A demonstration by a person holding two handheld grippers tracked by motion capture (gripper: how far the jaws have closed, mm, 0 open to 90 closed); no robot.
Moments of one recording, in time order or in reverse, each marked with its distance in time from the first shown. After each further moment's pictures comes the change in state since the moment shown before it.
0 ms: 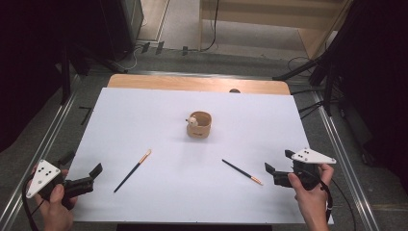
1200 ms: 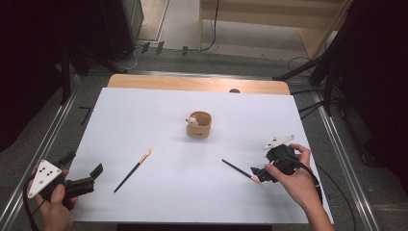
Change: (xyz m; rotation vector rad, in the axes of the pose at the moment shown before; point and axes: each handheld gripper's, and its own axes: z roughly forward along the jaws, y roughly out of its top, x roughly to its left) left arm -0.001 0.000 0.000 0.006 0.001 0.007; right arm 0.019 0.039 0.045 0.388 0.048 -0.170
